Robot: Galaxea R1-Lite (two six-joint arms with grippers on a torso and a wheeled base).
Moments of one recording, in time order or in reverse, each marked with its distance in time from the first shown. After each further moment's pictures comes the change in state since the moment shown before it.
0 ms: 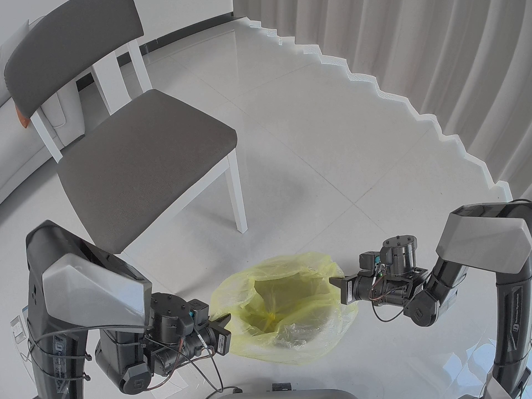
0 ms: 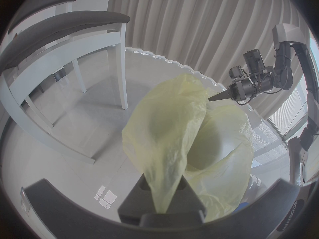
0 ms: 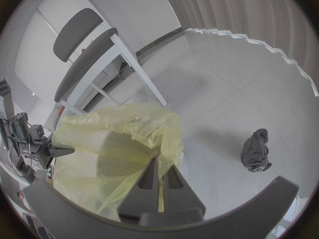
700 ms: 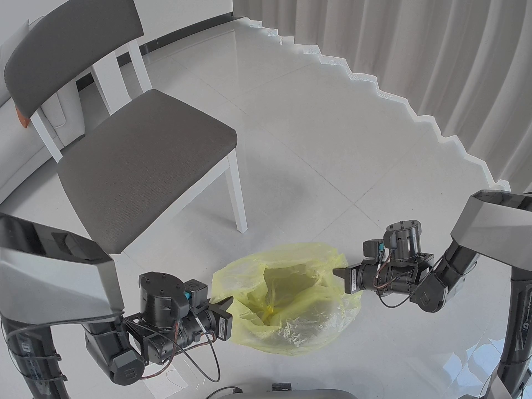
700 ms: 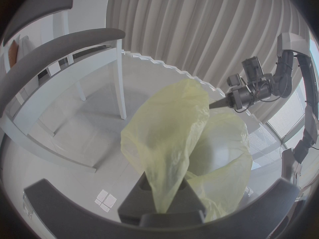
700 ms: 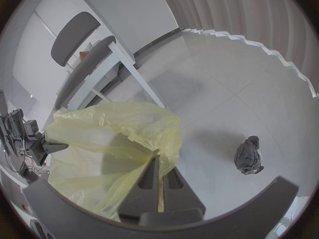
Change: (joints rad) left arm -0.006 -0.187 -0.079 0.208 0.001 -0.006; right arm -0.014 -0.093 -0.057 0.179 0.000 0.001
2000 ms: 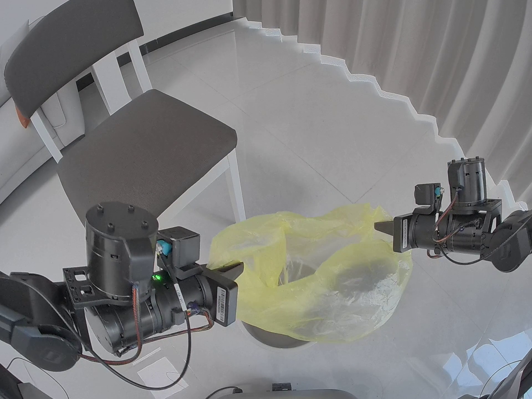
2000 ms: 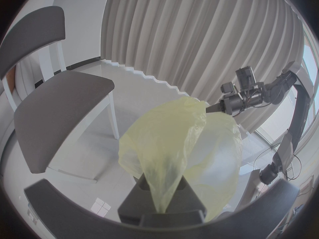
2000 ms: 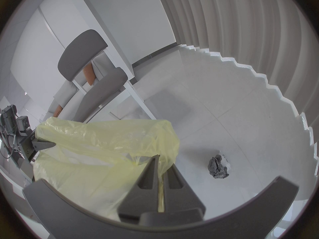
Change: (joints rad) left arm -0.191 -0.580 -0.306 0.848 0.103 -0.077; right arm -0.031 -0.529 -0.040 0.502 -0.077 -0.047
